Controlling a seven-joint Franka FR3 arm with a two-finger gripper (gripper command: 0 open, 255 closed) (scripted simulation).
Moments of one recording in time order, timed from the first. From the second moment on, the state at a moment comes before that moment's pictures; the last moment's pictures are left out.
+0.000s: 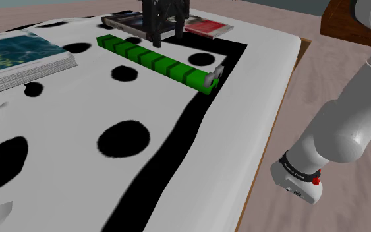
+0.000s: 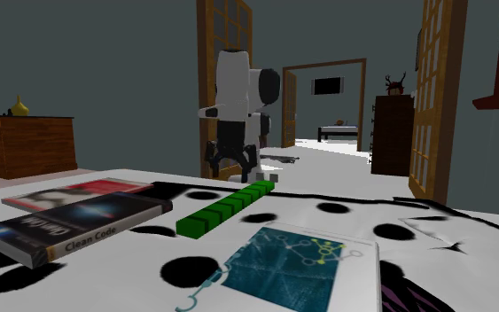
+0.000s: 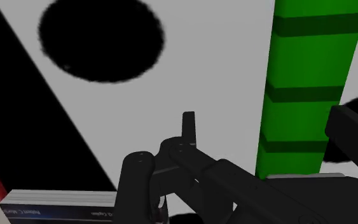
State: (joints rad) arm 0.12 0.04 0.46 -1.45 -0.06 1.47 0.40
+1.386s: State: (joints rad) arm 0.18 0.18 0.50 -1.37 -0.12 1.52 0.48
